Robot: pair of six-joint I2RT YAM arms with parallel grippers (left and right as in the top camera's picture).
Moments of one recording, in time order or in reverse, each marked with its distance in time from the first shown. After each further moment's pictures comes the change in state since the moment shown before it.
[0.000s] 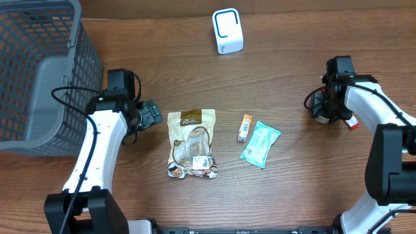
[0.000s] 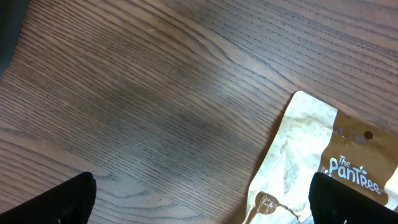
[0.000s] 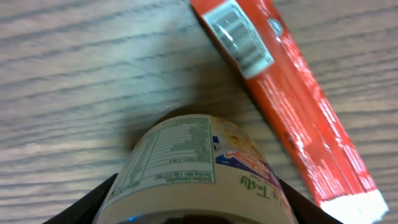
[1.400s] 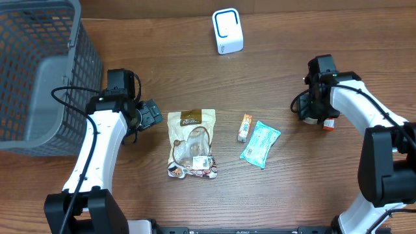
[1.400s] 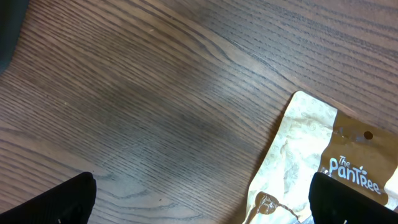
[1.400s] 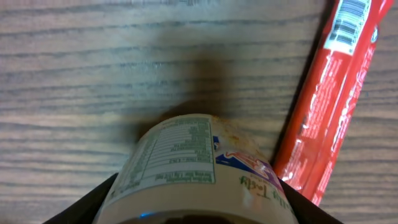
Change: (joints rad) left arm 0.000 0.000 0.000 0.000 0.000 0.000; right arm 0.112 0.000 0.028 -0.053 0.018 -0.028
